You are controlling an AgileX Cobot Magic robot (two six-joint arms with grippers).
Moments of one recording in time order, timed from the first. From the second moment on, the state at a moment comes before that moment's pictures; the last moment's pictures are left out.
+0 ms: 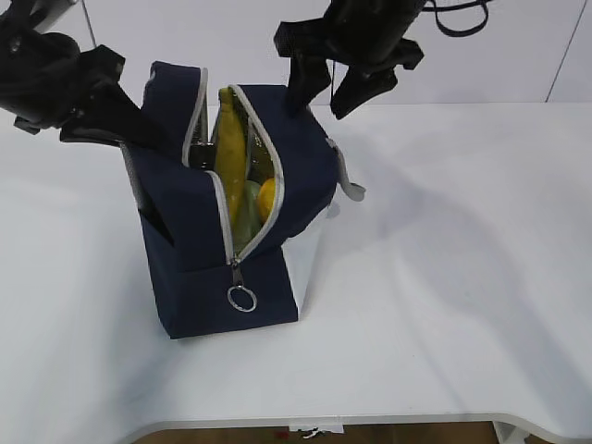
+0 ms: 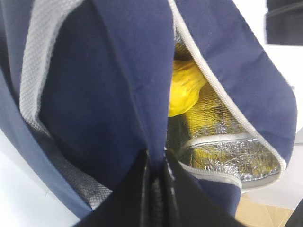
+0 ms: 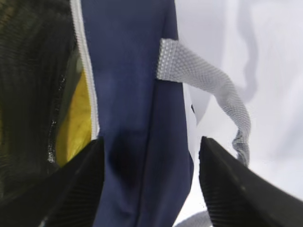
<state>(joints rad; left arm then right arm) -0.14 1.64 -1.26 -0.86 0.92 0.54 0.37 2.08 -2.09 0.27 1.25 -0.02</state>
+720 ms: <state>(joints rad) -0.14 1.64 -1.26 -0.91 0.92 0.54 0.37 2.13 -2.08 0.29 1.25 -0.06</state>
